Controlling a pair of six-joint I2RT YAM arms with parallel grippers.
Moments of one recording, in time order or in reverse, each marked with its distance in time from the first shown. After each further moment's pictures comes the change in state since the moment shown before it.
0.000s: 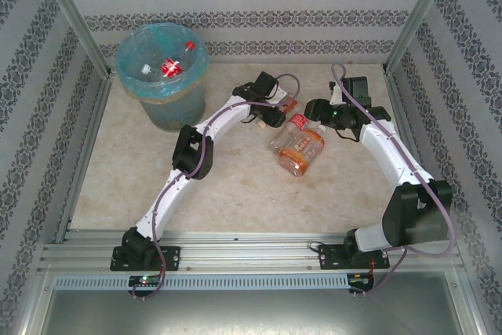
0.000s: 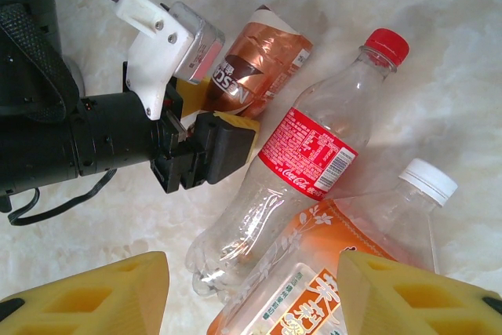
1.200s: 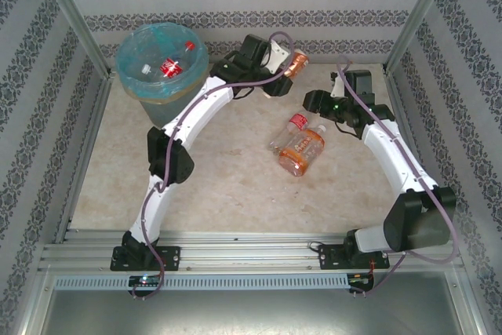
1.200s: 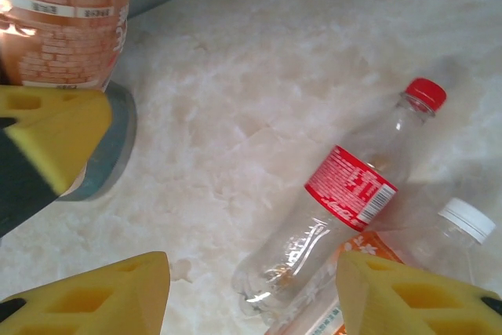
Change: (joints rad) left arm -0.013 -0.412 -0.077 0.013 0.123 -0.051; right arm 0.021 -0.039 0.052 0.037 -0.035 0.039
